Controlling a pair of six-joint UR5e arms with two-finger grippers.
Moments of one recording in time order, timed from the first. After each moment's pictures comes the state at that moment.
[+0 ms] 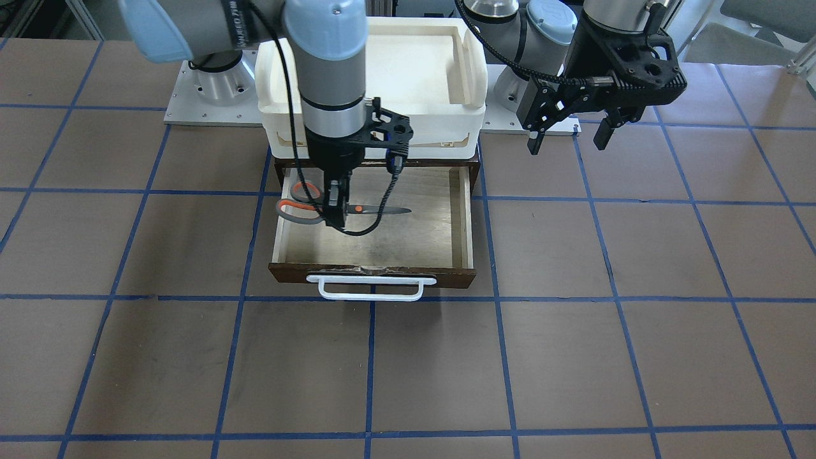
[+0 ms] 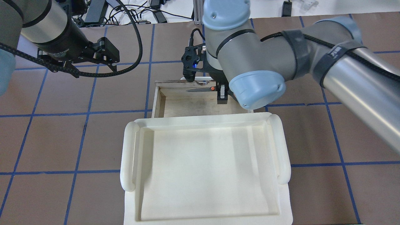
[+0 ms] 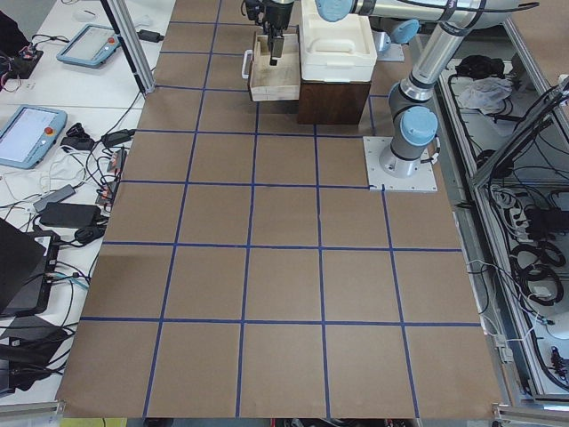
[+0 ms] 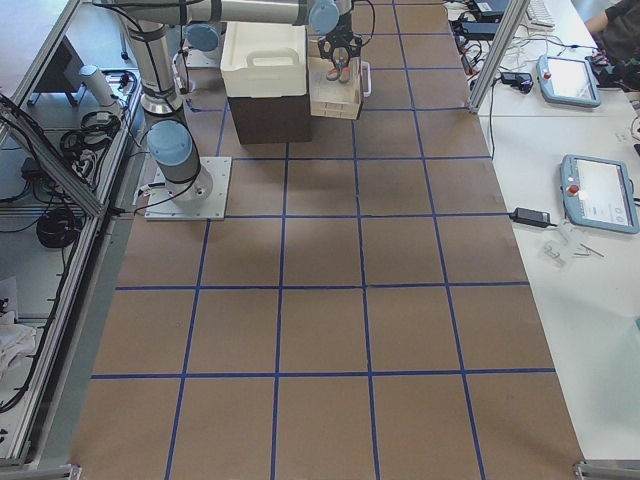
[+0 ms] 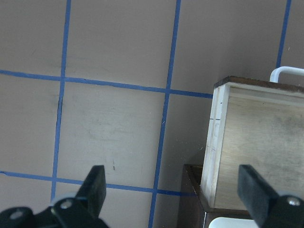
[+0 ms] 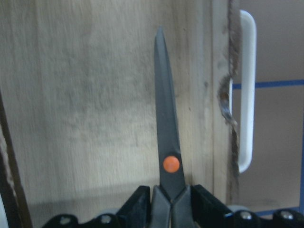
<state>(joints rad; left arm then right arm) -1.56 -1.46 -1.62 -1.47 1.59 -0.12 2.00 -1.37 1.64 -1.94 -1.66 -1.11</state>
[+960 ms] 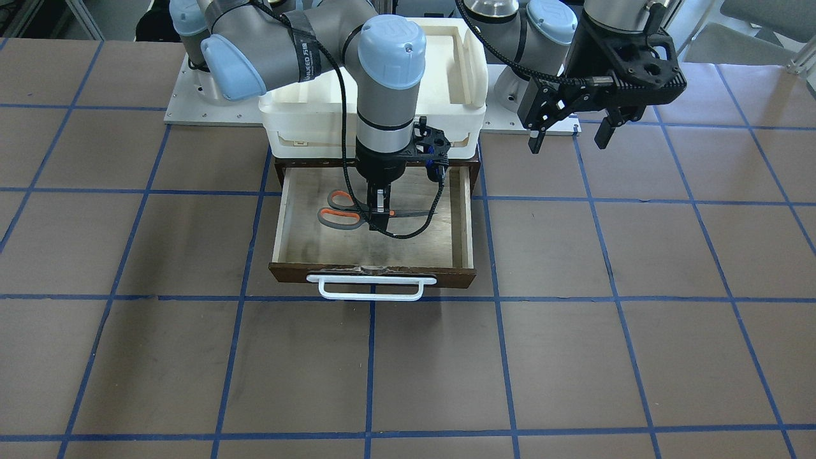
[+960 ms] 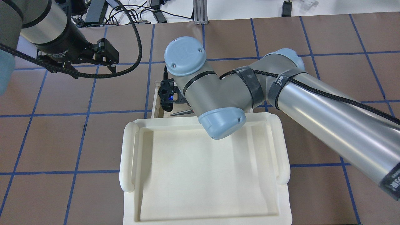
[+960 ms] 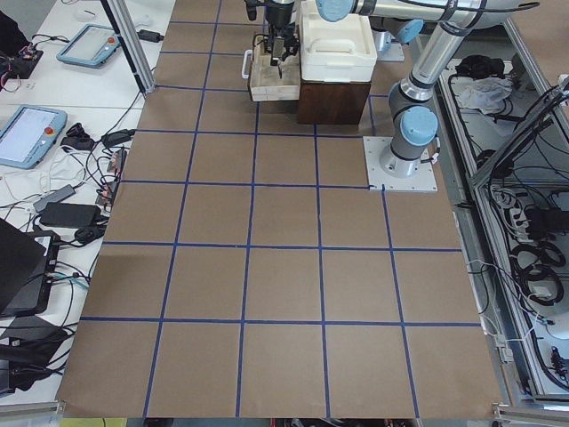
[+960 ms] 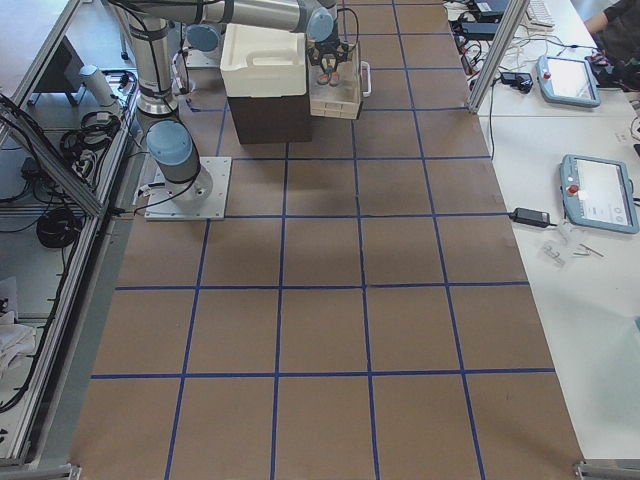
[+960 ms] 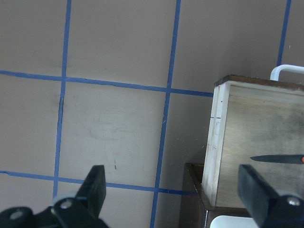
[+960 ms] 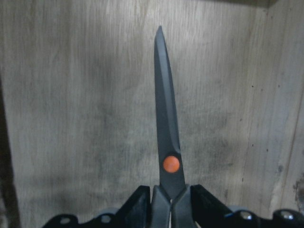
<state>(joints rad) -1.56 -1.46 -1.63 -1.48 1.59 -0.11 2.07 -1.31 1.71 -2.05 -1.68 -1.11</state>
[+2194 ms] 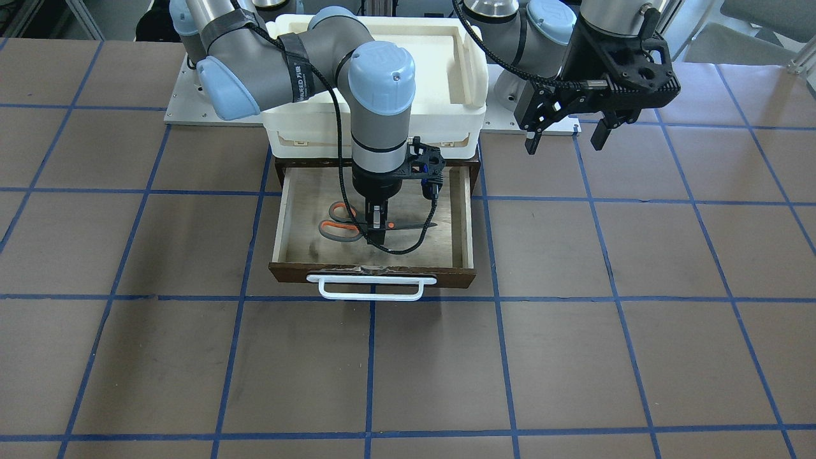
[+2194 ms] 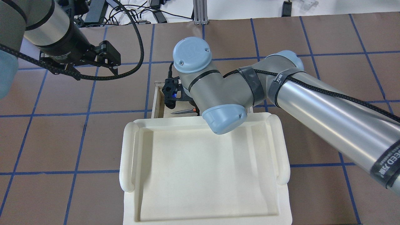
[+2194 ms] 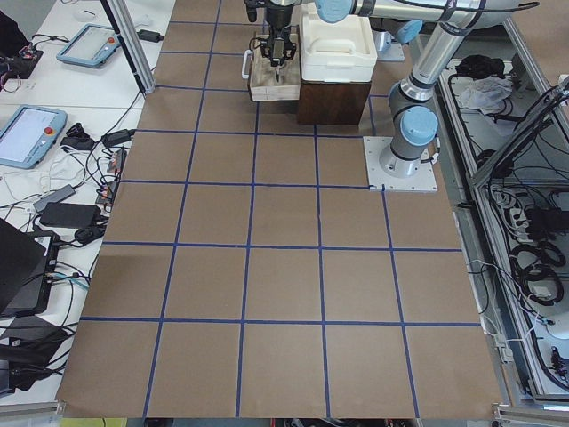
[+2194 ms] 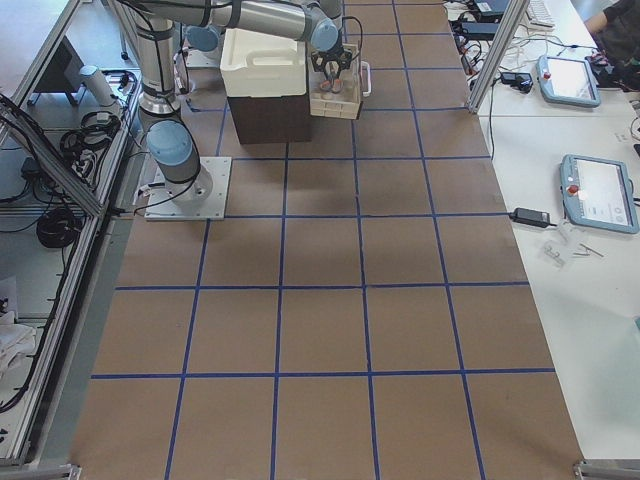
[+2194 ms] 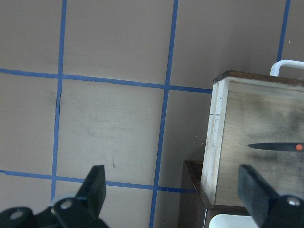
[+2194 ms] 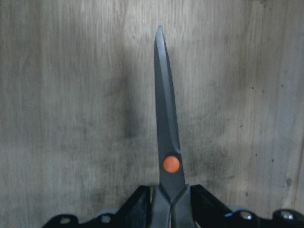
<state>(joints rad) -1.56 -1.46 -1.63 -1.48 1.59 -0.11 2.05 -1.27 1.72 -2.09 -1.64 -1.10</state>
